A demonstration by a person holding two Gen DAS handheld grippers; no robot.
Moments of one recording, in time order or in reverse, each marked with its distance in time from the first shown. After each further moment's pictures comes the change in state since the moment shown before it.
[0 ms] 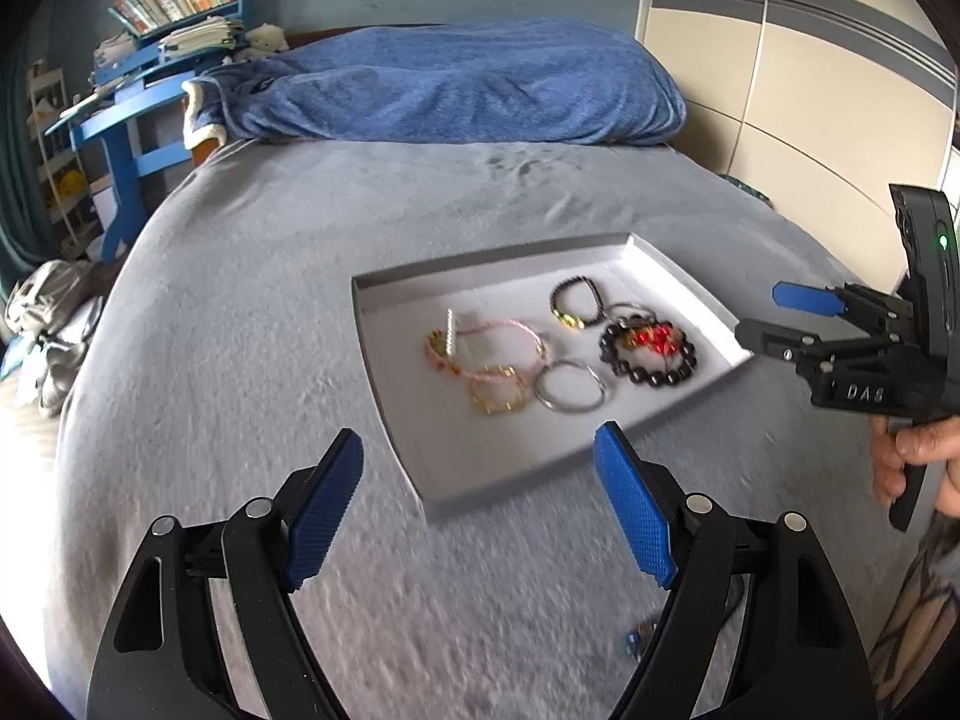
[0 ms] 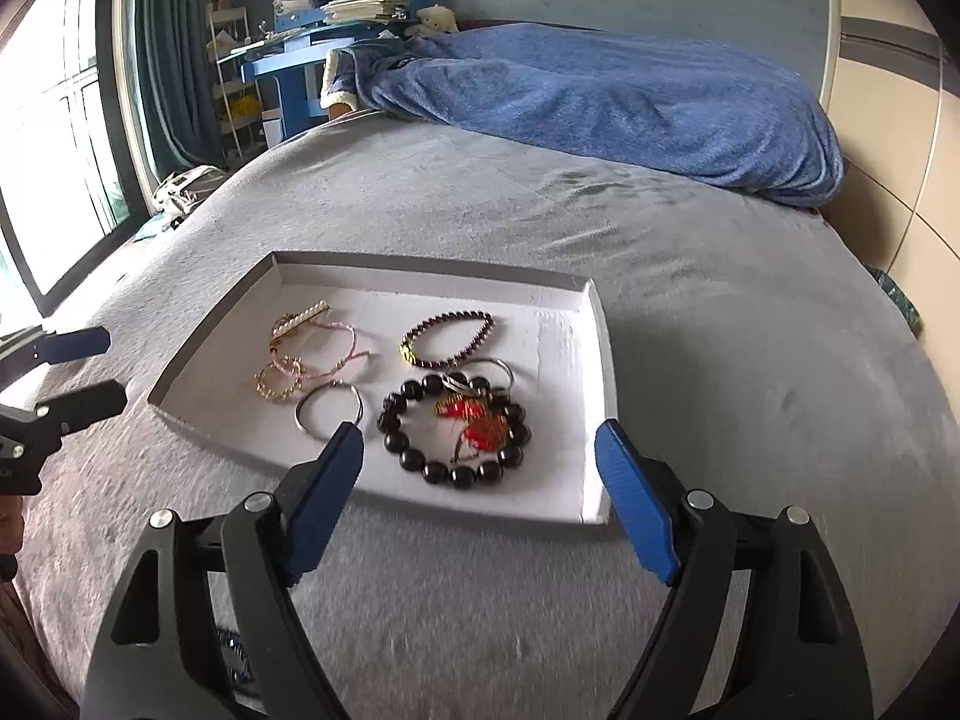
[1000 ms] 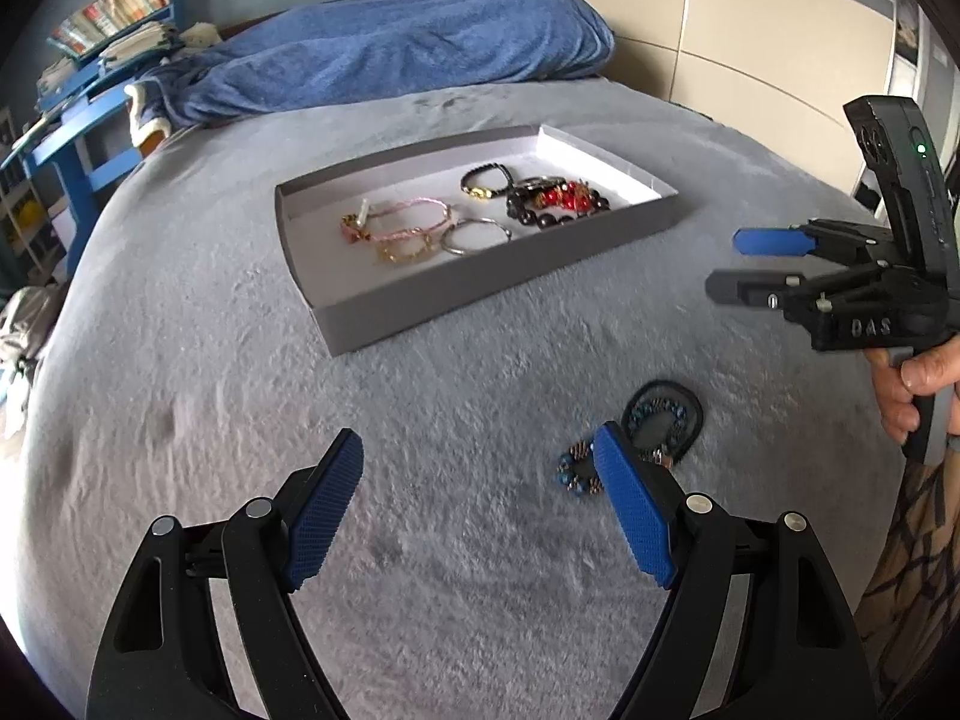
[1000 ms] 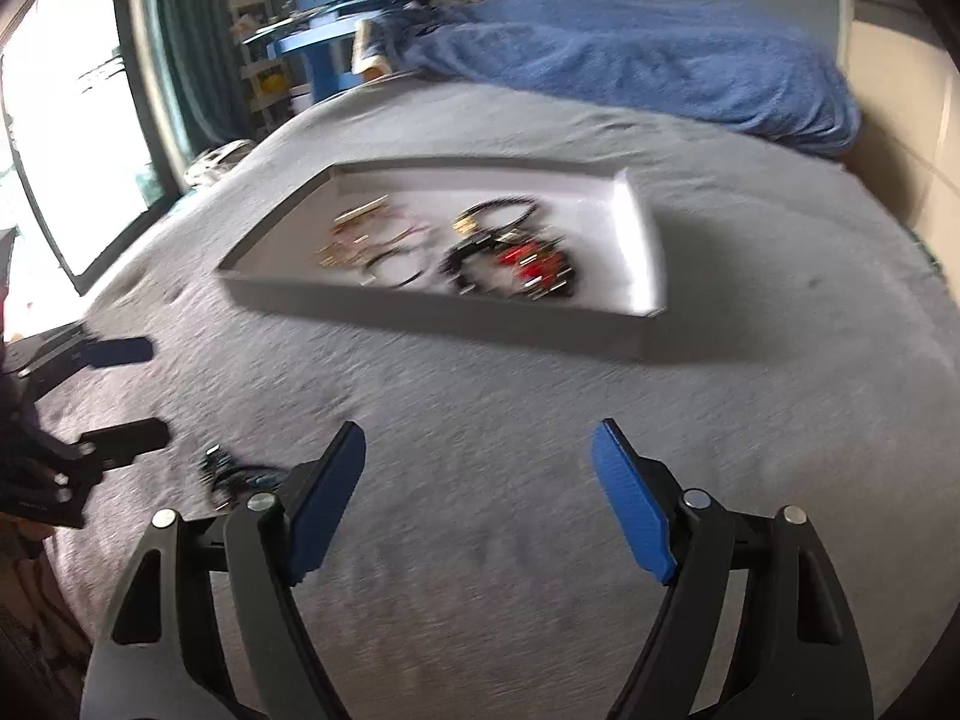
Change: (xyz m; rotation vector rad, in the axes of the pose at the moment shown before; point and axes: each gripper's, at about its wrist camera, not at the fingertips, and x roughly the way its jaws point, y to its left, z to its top) left arm -0.014 -0.039 -0.082 0.144 0.086 -0.060; right arm -0.023 0.021 -0.081 0.008 0.082 0.120
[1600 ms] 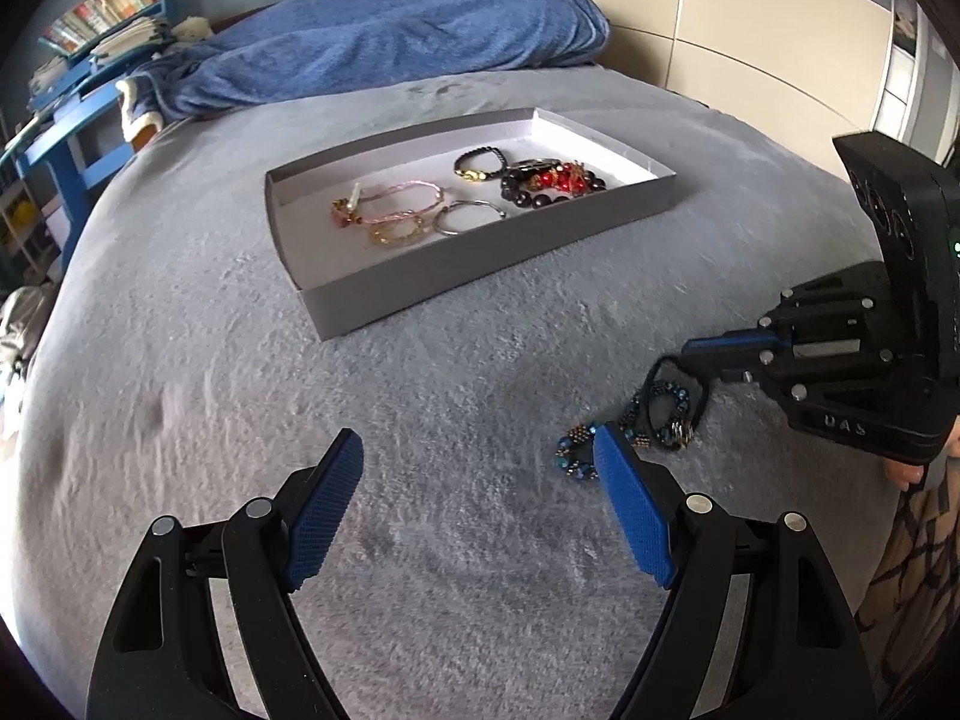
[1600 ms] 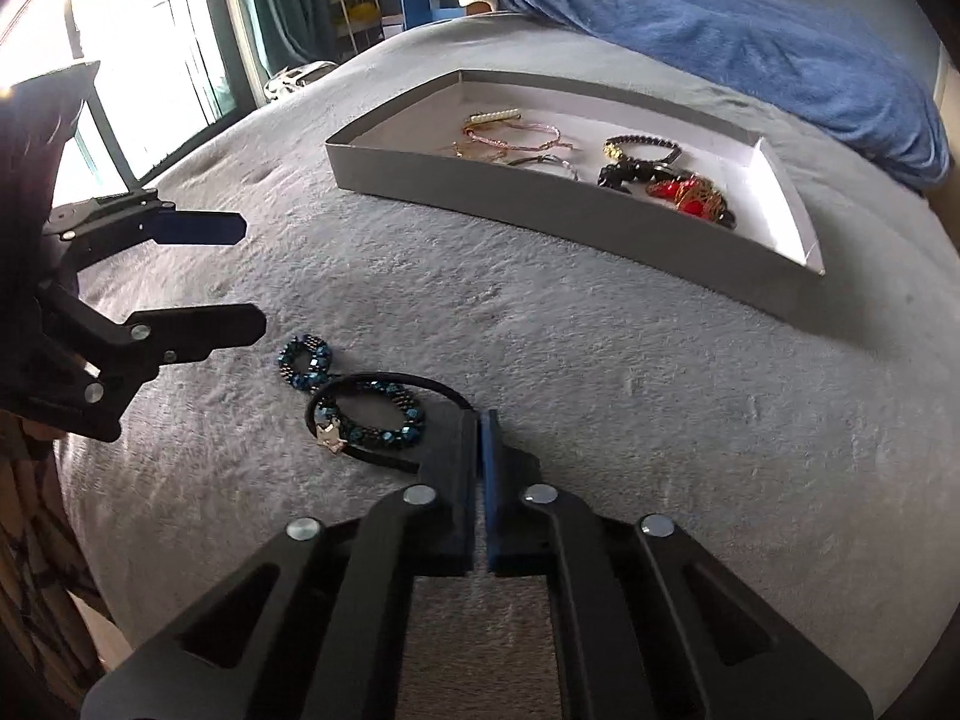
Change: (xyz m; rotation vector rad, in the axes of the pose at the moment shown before) left arm 0.007 -0.002 -0.003 0.013 0.026 -0.017; right arm 0.020 0.051 -0.026 -0.181 0.110 0.083
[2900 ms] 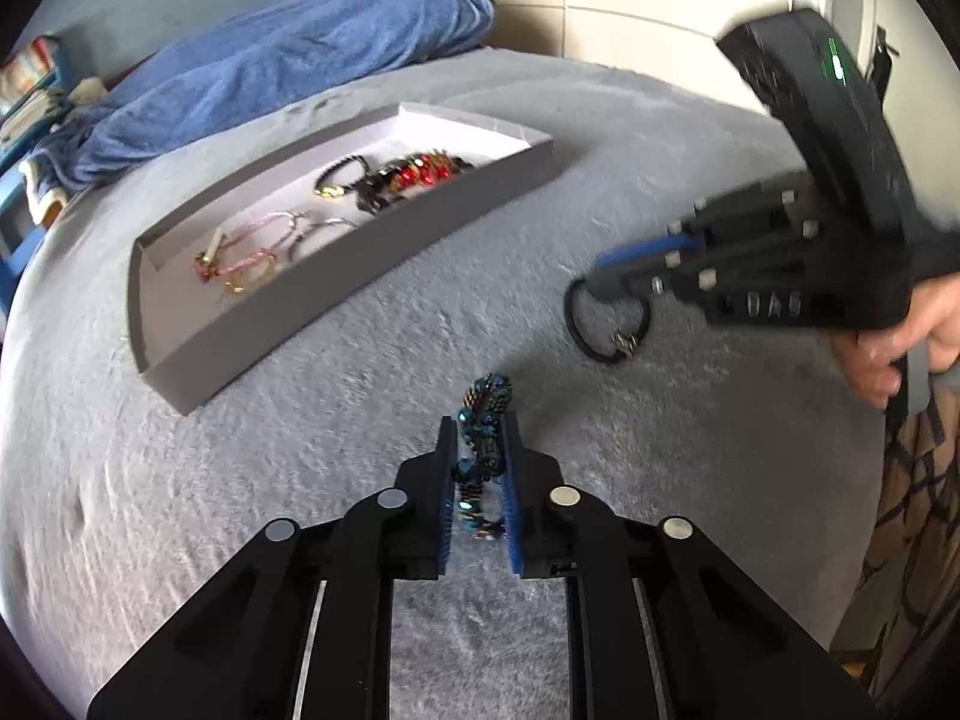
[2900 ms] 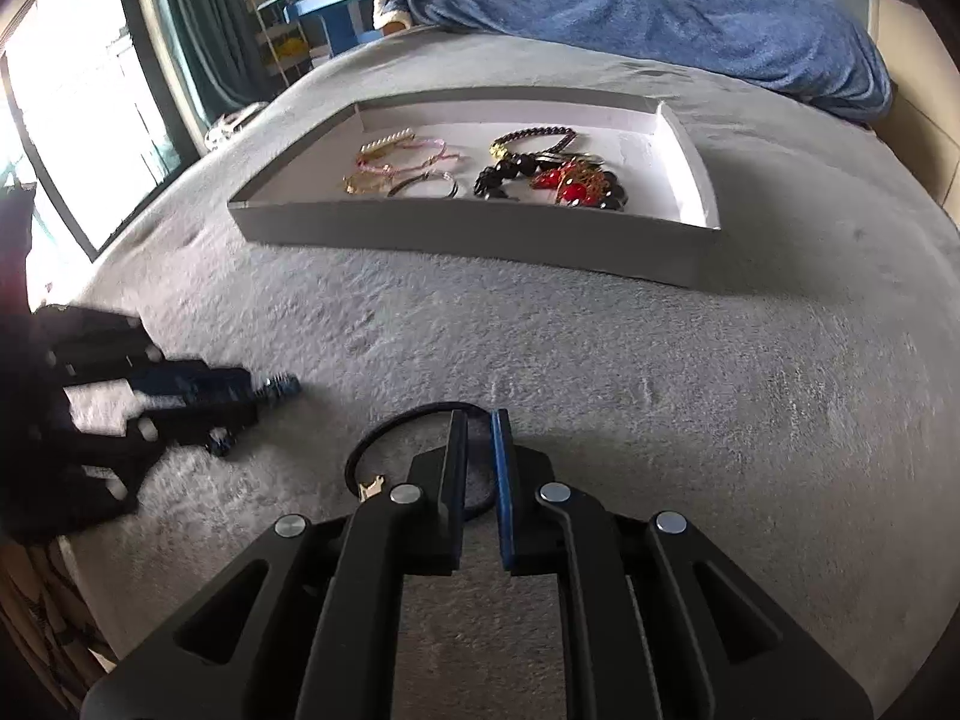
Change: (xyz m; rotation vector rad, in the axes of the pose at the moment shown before) left arm 0.022 -0.044 0.009 0.190 -0.004 -0.130; right arm -0.006 -0.048 -0.003 0.167 -0.014 -0.040
